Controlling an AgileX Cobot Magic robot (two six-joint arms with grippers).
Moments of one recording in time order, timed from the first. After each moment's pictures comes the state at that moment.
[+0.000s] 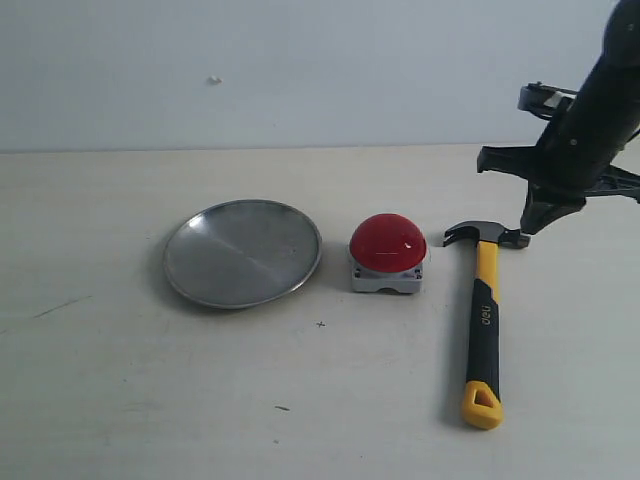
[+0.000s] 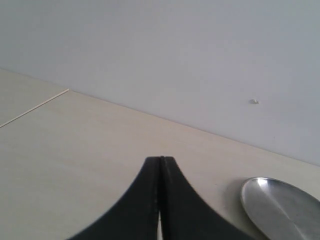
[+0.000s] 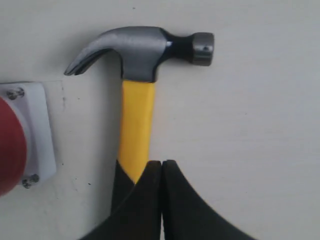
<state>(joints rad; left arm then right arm) 0.09 0.01 0.00 0.31 0.14 -0.55 -0.08 2.00 -1.48 0.14 0.99 0.18</state>
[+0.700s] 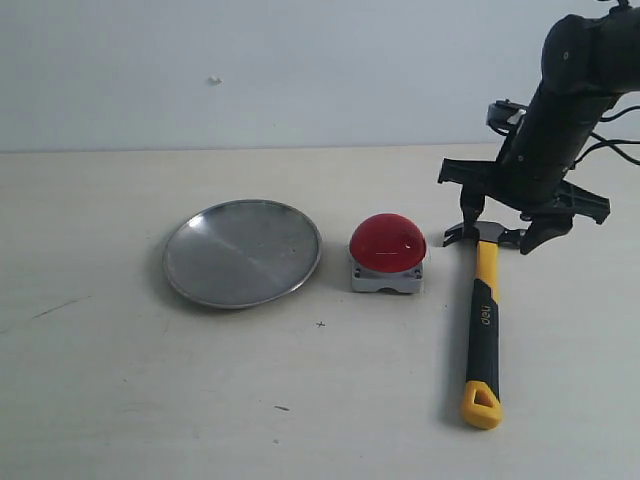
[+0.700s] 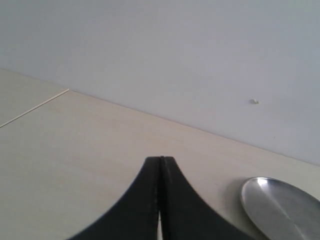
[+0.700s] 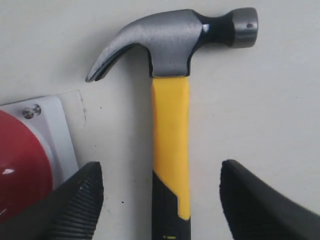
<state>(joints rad) 0.09 0.01 0.00 0.31 0.14 -0.55 0.02 2.05 -1.48 0.08 0.94 0.45</state>
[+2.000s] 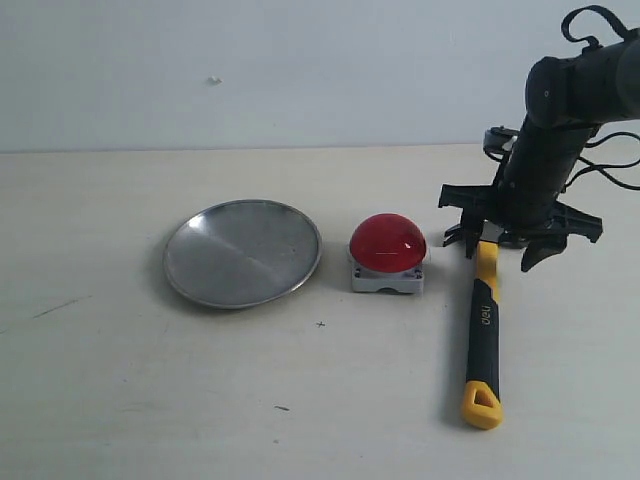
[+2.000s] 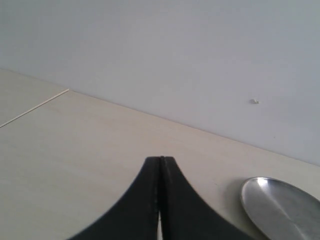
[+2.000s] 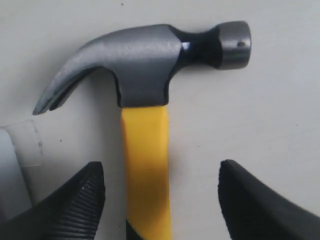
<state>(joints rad) 0.09 0.01 0.00 0.31 0.14 -0.55 0.02 2.14 -1.48 0.01 0.87 0.49</state>
